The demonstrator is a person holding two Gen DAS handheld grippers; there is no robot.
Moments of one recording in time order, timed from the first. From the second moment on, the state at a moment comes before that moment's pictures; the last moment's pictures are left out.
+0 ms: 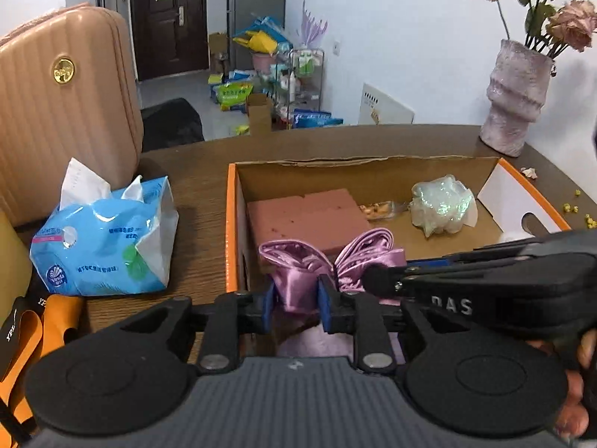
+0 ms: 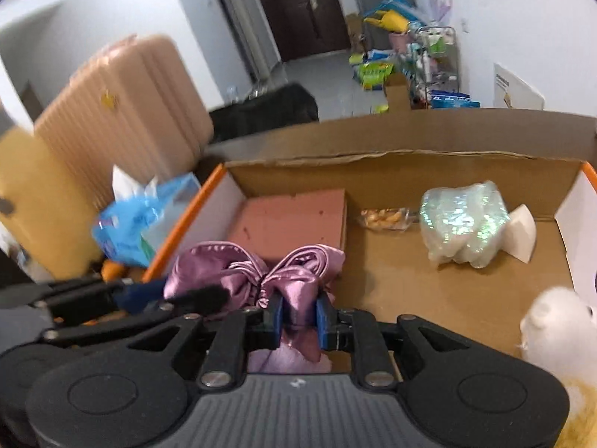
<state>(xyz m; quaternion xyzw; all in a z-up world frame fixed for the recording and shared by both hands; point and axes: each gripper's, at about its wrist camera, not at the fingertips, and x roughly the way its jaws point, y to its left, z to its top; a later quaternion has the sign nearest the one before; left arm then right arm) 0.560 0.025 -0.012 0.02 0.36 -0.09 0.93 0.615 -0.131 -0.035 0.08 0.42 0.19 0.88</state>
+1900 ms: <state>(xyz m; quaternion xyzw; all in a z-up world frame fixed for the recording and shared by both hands) 0.145 0.035 0.021 -0.03 0.22 -0.05 0.97 0.138 -0.277 0.006 0.07 0.19 0.13 0.97</state>
